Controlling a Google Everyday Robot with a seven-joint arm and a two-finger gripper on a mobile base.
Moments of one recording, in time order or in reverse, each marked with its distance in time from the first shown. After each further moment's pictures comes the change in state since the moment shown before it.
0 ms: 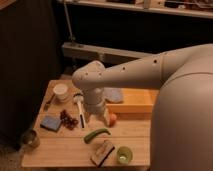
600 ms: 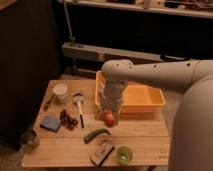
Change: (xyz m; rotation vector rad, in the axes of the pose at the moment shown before) arm -0.018 -0.036 -0.003 -0.164 0.086 -0.037
